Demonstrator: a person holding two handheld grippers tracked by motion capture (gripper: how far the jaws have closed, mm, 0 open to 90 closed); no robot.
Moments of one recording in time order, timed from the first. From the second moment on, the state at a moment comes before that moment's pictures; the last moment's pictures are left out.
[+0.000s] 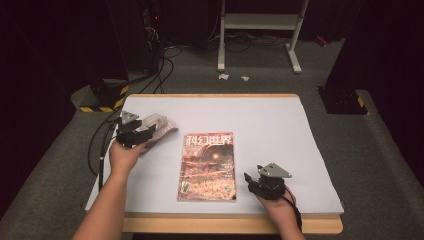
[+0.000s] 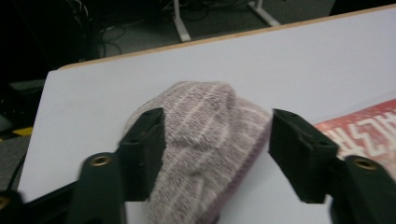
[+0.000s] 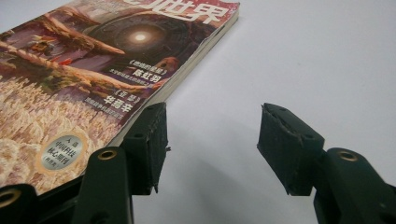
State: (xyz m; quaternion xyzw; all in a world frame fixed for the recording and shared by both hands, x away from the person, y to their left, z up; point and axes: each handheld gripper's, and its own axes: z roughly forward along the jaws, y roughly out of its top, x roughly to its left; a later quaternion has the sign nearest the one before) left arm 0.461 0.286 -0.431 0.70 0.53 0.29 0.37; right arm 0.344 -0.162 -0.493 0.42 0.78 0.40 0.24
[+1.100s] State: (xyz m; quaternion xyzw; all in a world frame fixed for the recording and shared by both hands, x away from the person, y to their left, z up) left arm 0.486 0.294 -0.497 0.74 0.55 0.25 0.29; right arm 0.341 -0.159 -0.493 0.42 0.78 0.40 0.24
